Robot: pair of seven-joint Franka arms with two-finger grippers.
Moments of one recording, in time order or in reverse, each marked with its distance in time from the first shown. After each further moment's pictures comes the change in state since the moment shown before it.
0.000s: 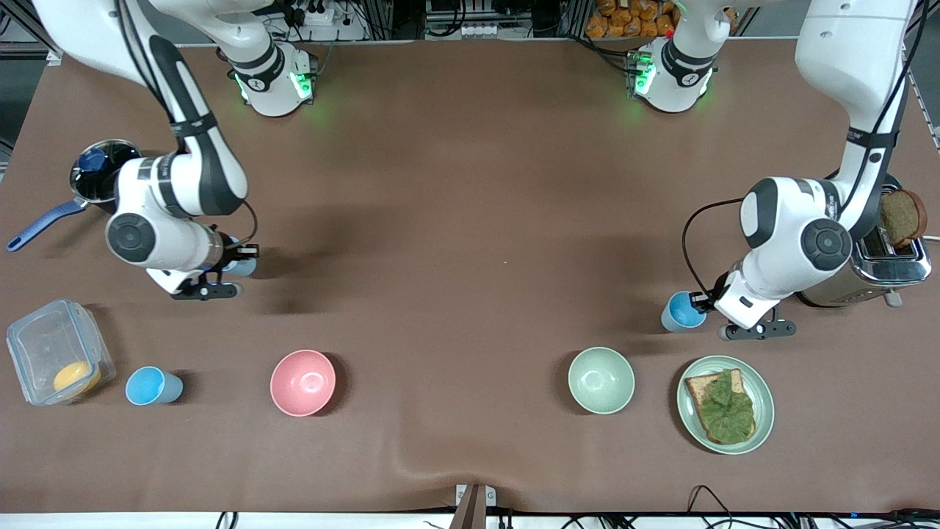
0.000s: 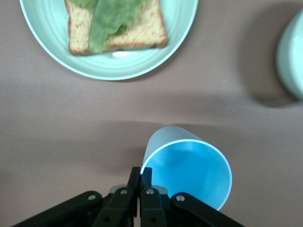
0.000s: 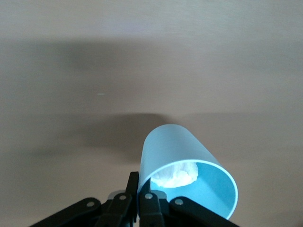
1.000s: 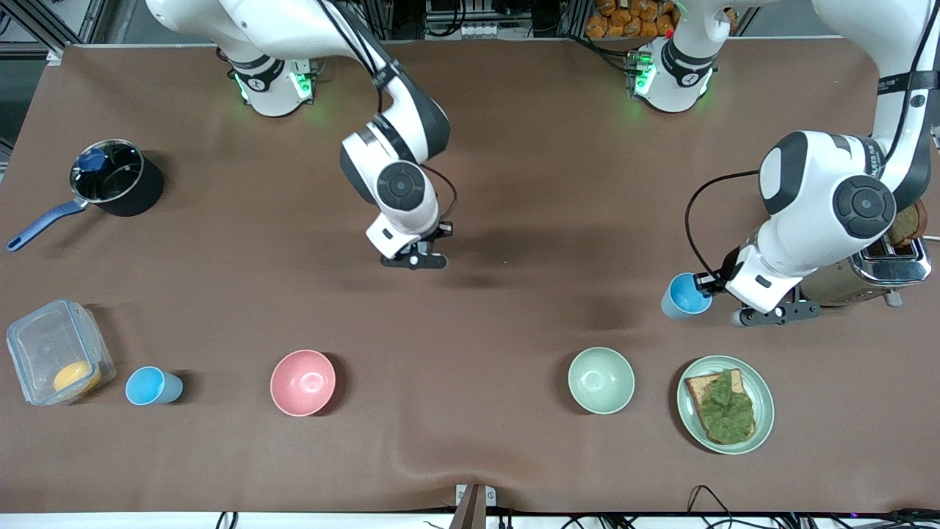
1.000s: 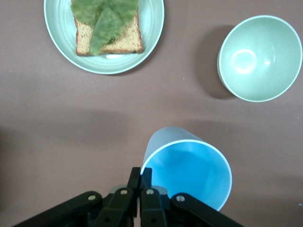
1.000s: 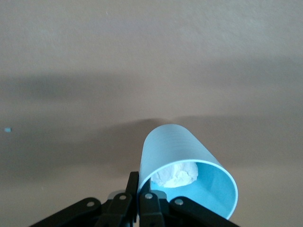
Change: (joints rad) left arm -0.001 -0.122 -0.063 0.111 0.000 -0.276 -0.110; right arm 0.560 0.270 0.009 0.393 0.135 0.008 0.565
